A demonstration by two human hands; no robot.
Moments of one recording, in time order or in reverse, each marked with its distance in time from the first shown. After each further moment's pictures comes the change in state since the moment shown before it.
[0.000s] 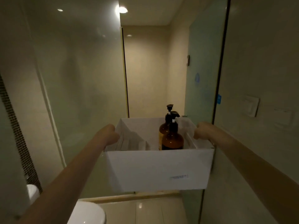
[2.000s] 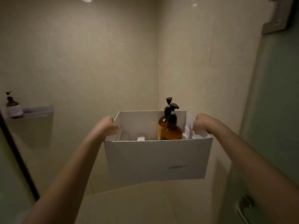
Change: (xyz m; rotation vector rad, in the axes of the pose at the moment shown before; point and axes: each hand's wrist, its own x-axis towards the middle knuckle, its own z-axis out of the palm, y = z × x) left_hand 0.932 0.147 0.229 -0.062 -0.091 0.117; right_hand 0.911 -0.054 0.030 0.066 -0.007 0.207
